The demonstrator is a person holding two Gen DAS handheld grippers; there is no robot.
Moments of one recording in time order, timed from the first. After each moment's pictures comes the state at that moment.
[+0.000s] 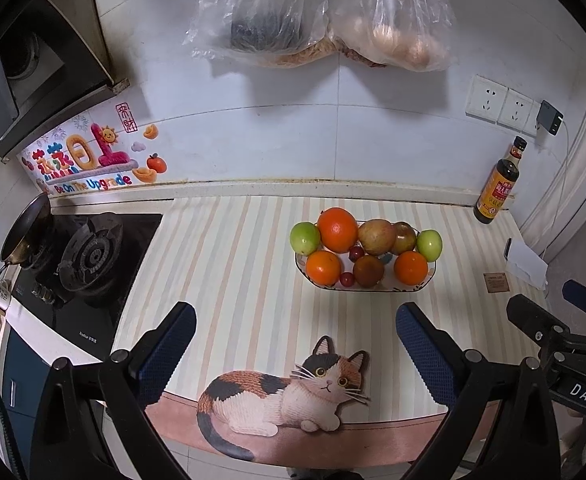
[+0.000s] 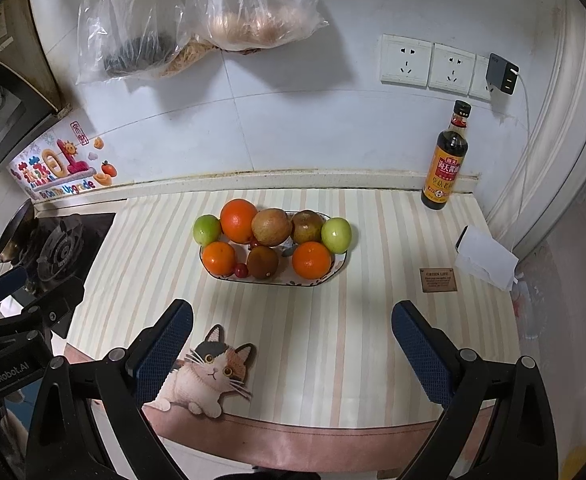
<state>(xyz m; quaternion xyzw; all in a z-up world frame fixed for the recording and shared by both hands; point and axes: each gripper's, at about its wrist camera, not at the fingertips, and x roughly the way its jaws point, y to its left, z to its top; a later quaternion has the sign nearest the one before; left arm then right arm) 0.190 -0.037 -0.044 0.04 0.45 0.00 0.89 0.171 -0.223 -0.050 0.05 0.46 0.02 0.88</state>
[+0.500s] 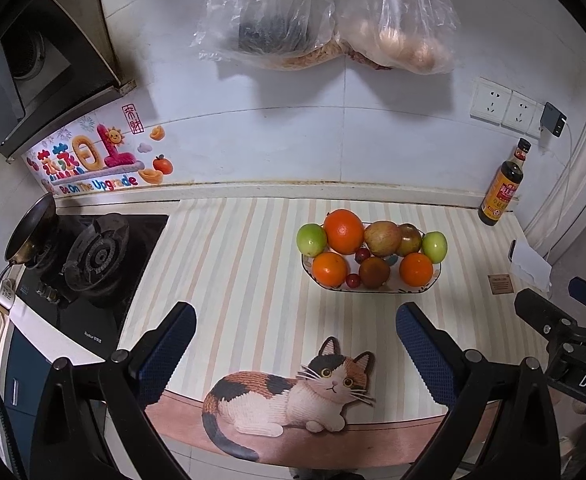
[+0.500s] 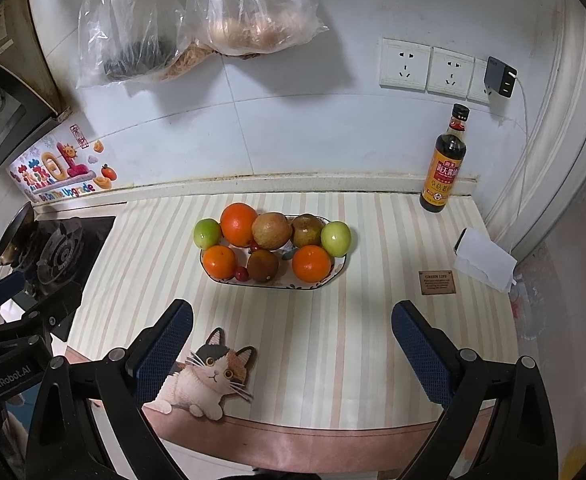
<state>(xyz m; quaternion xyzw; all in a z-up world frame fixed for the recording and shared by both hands) 0.187 -0.033 -0.041 0.04 0.44 0.01 0.89 0.173 -0.225 -0.048 0.05 0.46 0.02 0.89</state>
